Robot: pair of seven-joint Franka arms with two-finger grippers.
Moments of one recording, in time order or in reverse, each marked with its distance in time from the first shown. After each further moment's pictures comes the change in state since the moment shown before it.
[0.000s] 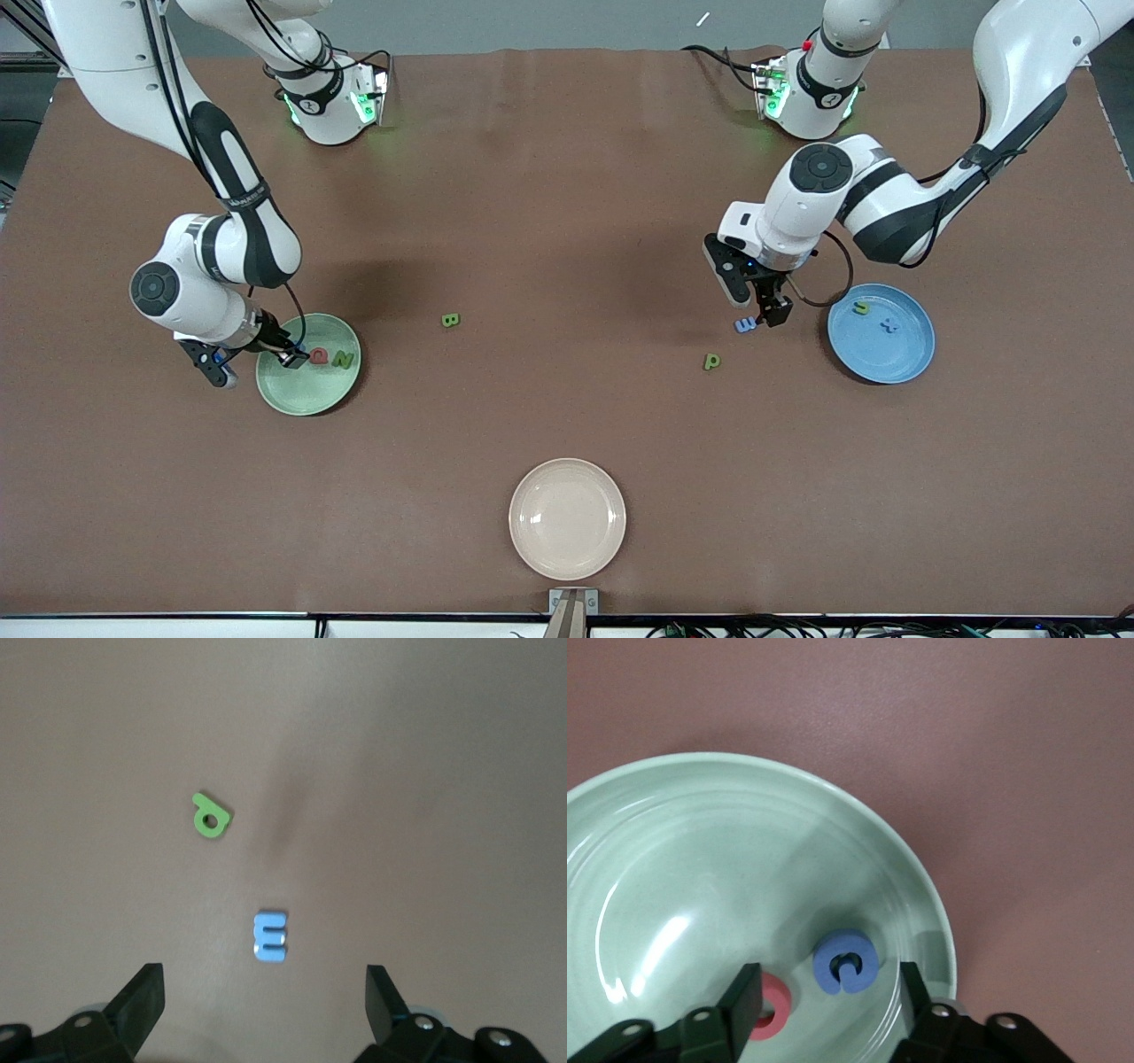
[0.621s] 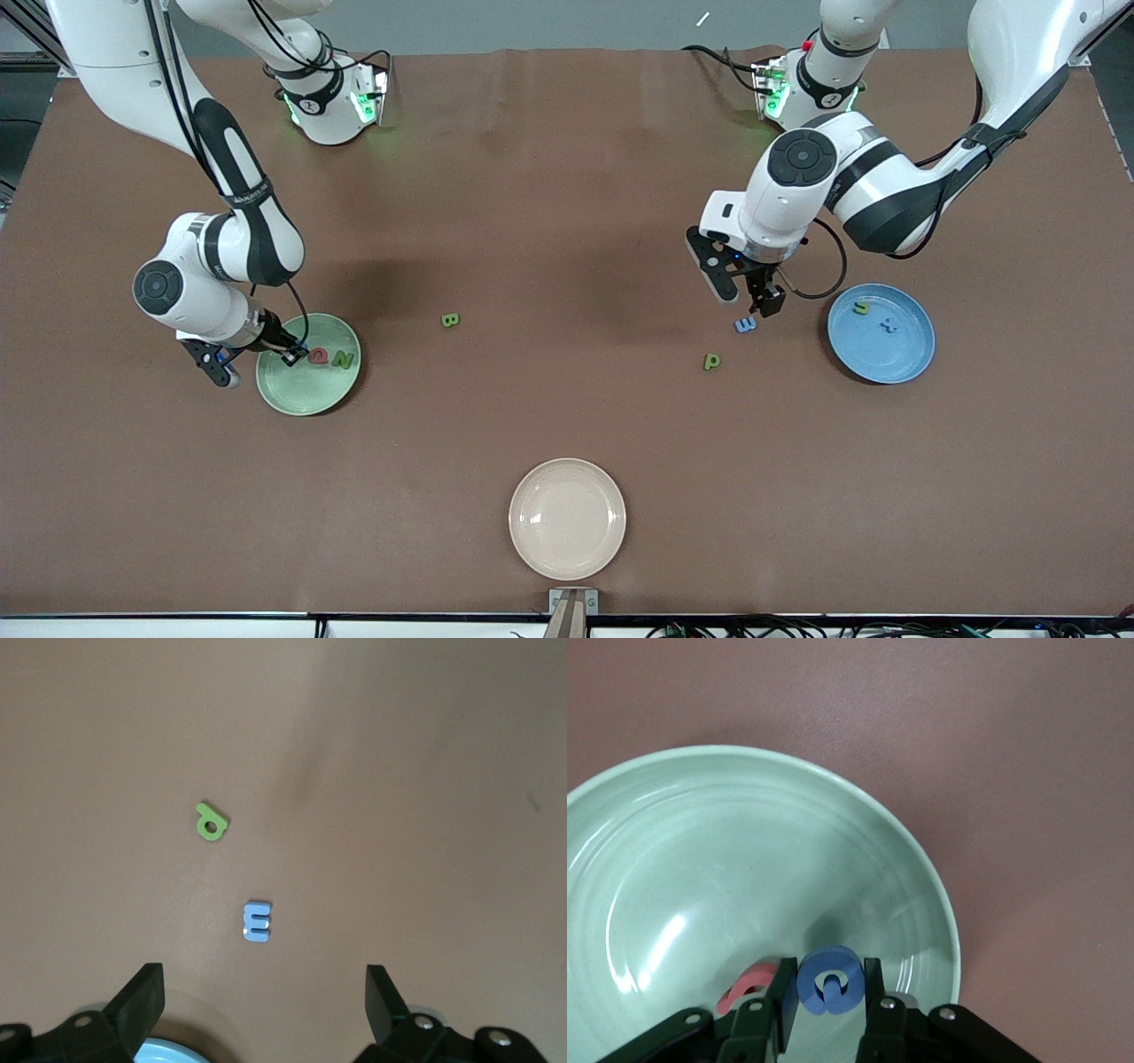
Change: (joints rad) left arm -0.078 -0.002 -0.106 0.158 -0.125 -0.297 -0.011; right arm 0.011 -0.007 -0.014 -0.007 0.000 0.003 0.002
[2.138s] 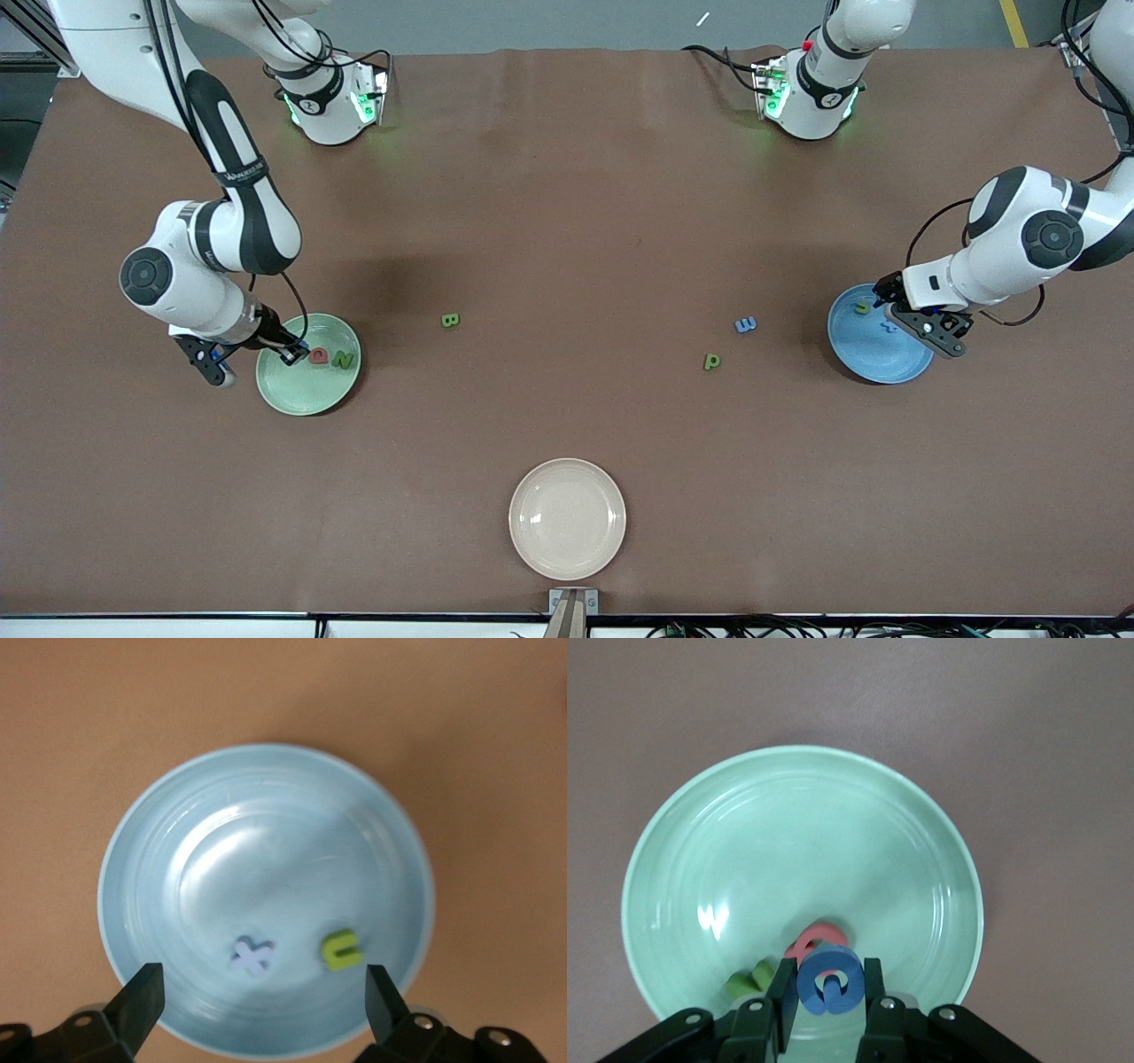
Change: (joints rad) left arm 0.497 0.004 0.156 -0.076 -0.019 0.138 0.054; right arm 0.028 -0.064 -0.001 0.019 0.000 -0.052 0.018
